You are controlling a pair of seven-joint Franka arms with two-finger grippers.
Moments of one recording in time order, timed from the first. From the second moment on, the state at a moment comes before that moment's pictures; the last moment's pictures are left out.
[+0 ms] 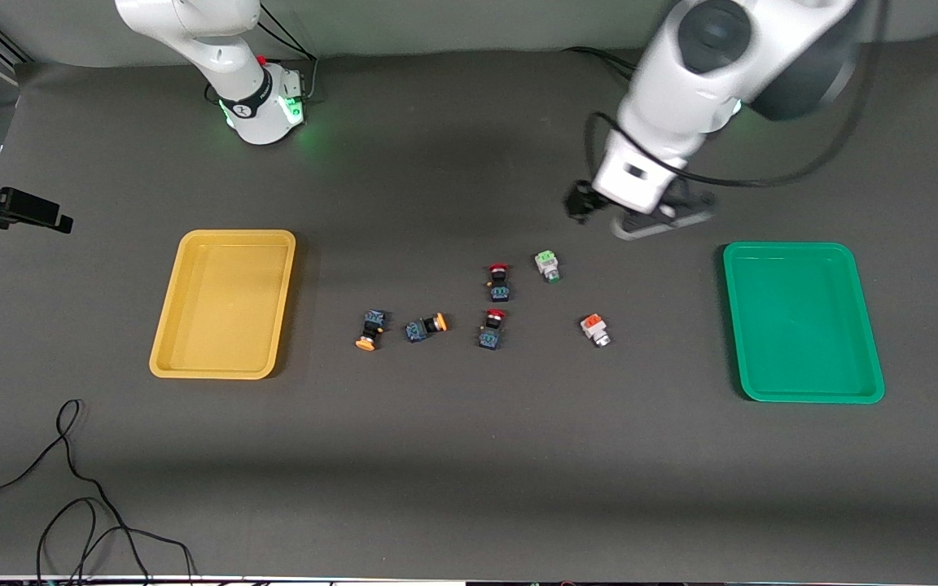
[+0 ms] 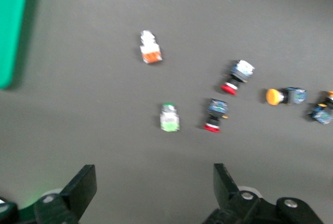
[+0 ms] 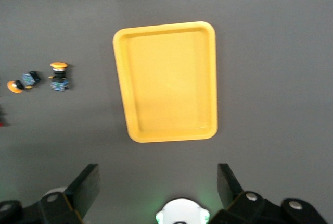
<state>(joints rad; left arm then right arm) -0.26 0.01 -0.38 -1.85 -0.08 1.88 -0.96 -0.02 0.03 -0.09 -1.54 0.07 1.41 0.05</state>
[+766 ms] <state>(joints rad) -0.32 0.30 -0.38 -1.99 0.10 2.23 -1.06 0.29 0.11 -0.08 -1.62 0.12 1.56 0.40</state>
